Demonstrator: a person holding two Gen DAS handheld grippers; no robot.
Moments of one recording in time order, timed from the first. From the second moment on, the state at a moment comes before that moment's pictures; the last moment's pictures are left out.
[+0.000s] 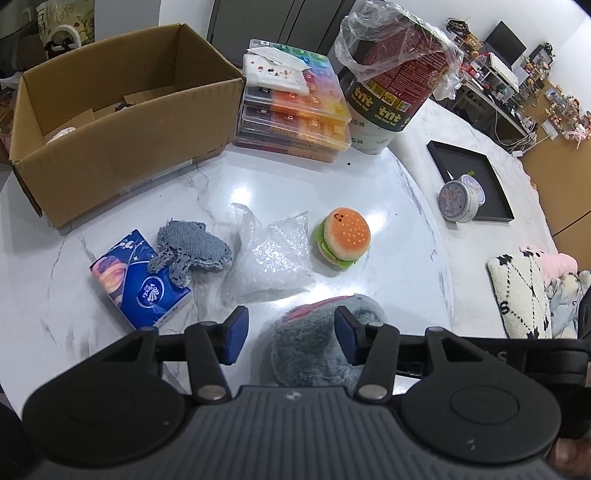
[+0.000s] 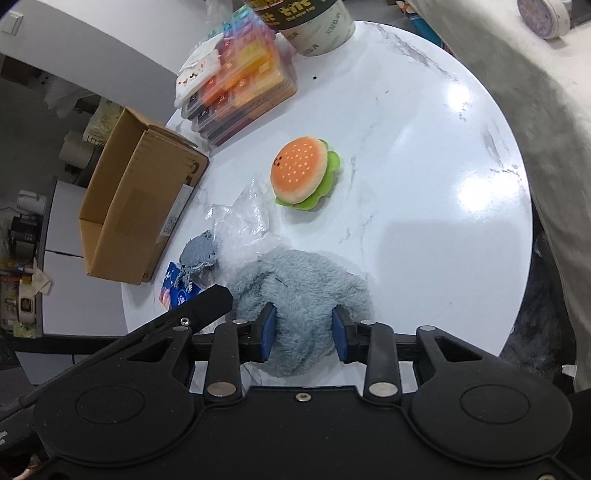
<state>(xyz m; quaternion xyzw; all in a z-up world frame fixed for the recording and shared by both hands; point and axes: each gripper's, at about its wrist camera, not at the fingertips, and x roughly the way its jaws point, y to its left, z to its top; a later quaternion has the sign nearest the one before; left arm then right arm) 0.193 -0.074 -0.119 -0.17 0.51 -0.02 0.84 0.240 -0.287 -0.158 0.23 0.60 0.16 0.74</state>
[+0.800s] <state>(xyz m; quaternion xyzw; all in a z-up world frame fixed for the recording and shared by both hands) 0.196 -0.070 -0.152 -0.25 0.53 -0.02 0.81 0.249 -0.312 -0.175 0.35 0.60 0.14 0.71</state>
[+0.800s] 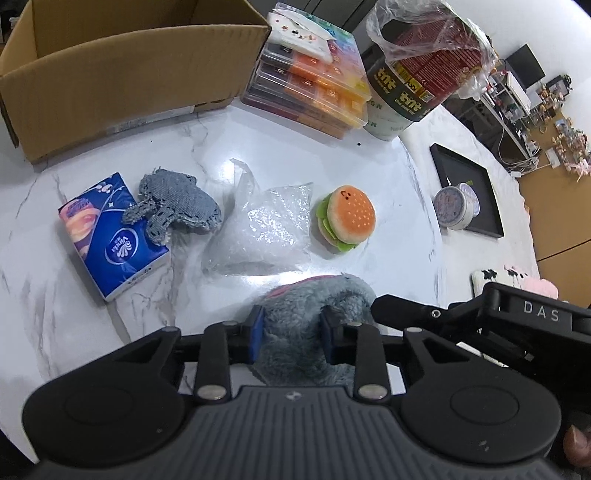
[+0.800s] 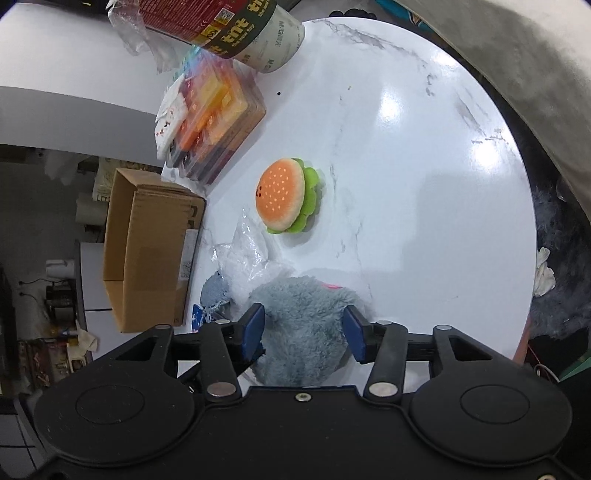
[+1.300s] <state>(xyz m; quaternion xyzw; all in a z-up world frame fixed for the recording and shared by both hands) 0.192 -0.066 -0.139 -0.27 0.51 -0.01 0.82 0.245 -0.294 -0.167 0.33 0.59 0.14 0.72</state>
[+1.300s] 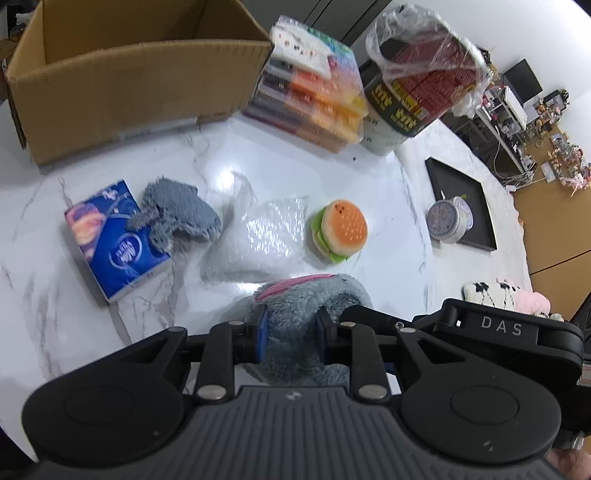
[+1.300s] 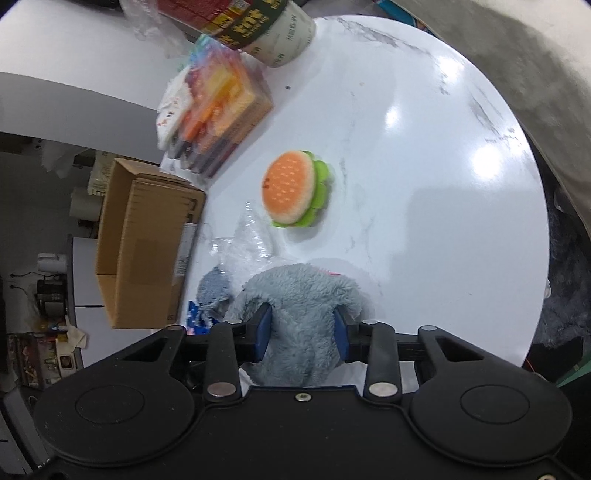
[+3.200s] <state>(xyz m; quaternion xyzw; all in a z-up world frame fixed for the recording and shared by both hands) 0.228 0.073 -0.017 -0.23 0.40 0.04 0.89 0.304 -0.128 -0.048 0.26 0.51 0.27 0.78</state>
